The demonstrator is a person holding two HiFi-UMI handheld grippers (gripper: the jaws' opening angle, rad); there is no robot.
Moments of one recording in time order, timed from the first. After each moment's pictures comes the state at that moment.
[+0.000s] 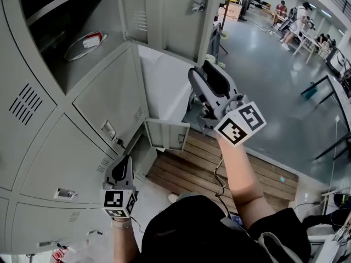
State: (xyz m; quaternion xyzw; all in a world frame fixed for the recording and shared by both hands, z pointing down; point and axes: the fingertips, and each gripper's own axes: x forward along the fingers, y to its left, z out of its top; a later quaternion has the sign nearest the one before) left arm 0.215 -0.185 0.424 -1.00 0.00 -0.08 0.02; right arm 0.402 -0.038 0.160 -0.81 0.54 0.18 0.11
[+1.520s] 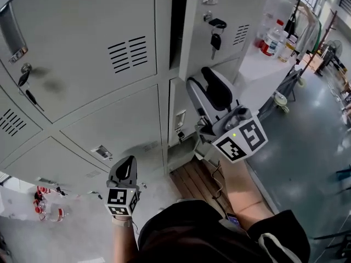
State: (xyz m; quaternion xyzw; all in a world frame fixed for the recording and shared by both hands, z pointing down) left arm 0.067 -0.290 0.444 -0.96 0.26 -0.11 -0.01; right arm 0.261 -0.250 0.151 -0.62 0.75 0.18 0.15
